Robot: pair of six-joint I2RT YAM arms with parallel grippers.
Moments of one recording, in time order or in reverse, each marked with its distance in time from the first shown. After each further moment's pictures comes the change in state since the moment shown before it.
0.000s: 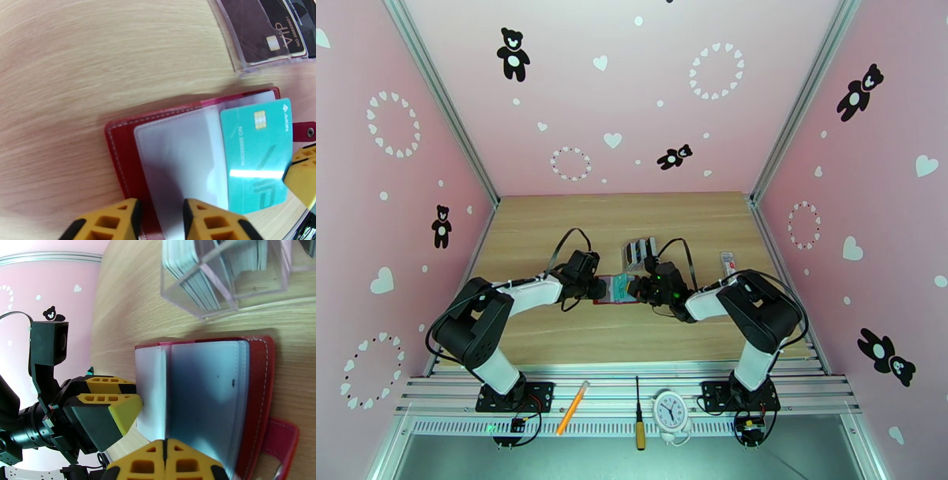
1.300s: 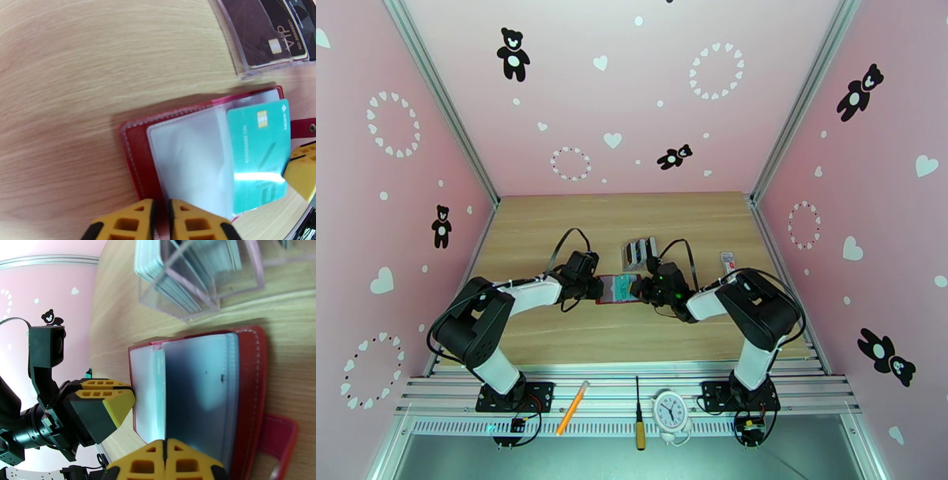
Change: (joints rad) left arm 0.007 0.008 -0.014 0.037 0.012 -0.001; right arm -0.021 0.018 -0.016 0.022 -0.025 0.003
